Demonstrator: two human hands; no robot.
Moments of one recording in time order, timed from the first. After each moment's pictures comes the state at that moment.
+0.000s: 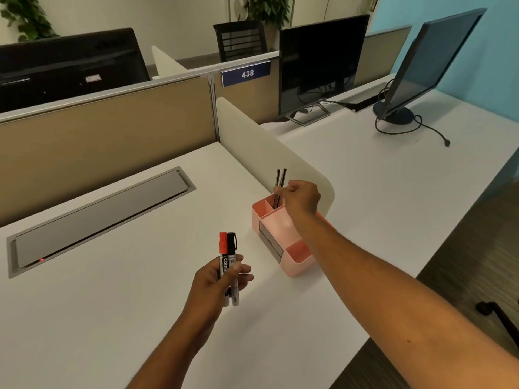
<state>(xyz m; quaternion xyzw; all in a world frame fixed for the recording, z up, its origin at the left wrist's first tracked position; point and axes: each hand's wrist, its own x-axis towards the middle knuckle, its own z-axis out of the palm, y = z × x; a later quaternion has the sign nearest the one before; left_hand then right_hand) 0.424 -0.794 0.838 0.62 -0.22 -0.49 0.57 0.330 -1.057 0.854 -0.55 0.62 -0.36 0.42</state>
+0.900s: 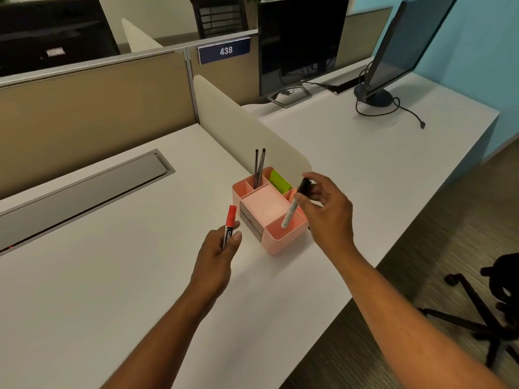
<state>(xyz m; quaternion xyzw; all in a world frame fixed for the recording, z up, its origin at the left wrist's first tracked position) 0.383 -0.817 0.849 0.68 -0.32 -0.41 0.51 0.206 -0.957 0.897 -0.69 0.50 -0.40 0.34</state>
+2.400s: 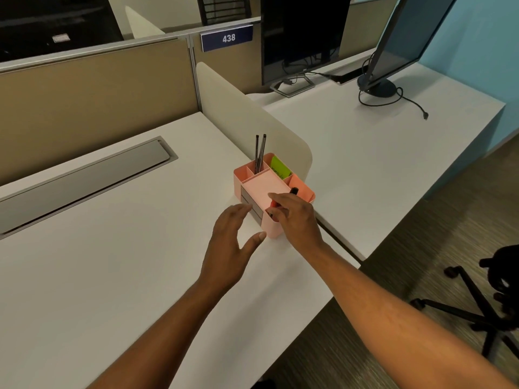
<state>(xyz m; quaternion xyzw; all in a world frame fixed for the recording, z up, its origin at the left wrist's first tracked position) 0.358 -0.800 0.864 0.74 -0.51 -0.25 0.36 0.227 -0.937 0.830 -0.80 0.47 -0.27 0.28</state>
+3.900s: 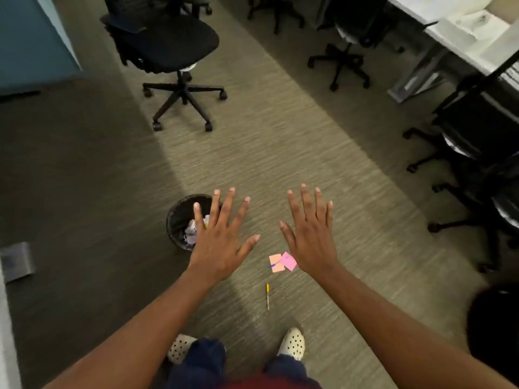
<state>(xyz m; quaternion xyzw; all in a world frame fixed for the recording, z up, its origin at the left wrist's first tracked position) 0.074 -0.268 0.723 0.12 -0.98 -0.11 0.07 -0.054 -0.065 0.745 -0.33 0.94 -0.05 -0.03</state>
